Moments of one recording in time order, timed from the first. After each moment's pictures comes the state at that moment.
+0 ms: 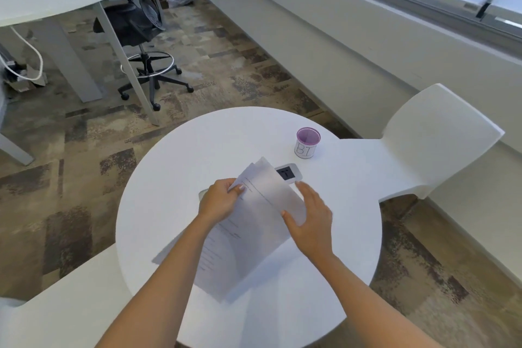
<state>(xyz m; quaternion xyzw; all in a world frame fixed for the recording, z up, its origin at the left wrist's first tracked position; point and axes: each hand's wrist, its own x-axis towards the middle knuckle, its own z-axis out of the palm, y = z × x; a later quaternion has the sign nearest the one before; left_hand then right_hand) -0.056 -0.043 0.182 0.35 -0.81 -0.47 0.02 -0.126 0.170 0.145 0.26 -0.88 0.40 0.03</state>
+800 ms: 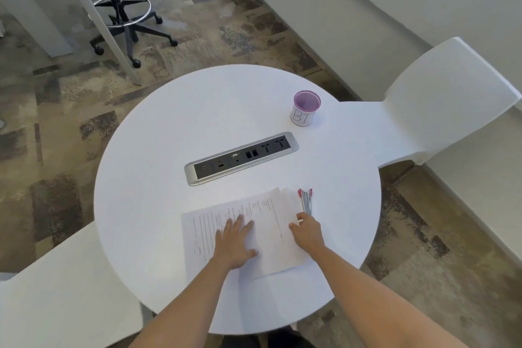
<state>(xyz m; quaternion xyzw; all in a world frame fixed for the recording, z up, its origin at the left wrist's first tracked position) -0.017 0.025 0.005 0.22 -0.89 -0.25 -0.32 -0.144 0.191 0.023 -0.01 -0.88 0.32 -0.34</state>
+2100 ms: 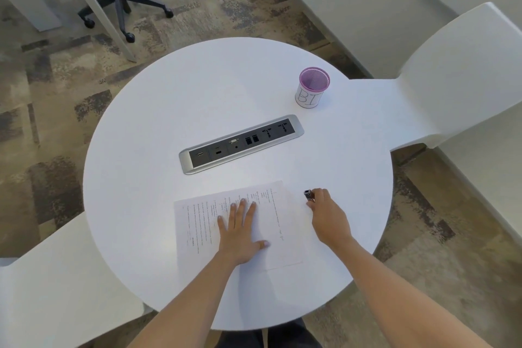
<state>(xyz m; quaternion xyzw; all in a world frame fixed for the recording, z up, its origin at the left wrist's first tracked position) -0.030 0.038 -0.015 0.22 -0.89 -0.26 -0.29 -0.182 0.220 0.008 0.26 -0.94 0.15 -0.16</state>
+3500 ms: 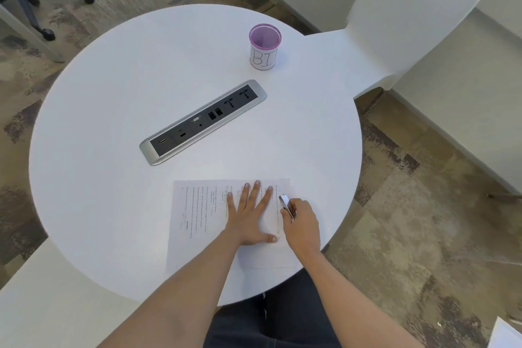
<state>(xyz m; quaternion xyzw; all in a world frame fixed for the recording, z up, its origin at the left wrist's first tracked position) -0.032 0.068 -0.031 -0.01 -0.92 -0.18 -0.34 -0.049 0.224 -0.017 -0.03 -0.93 0.34 -0.16</state>
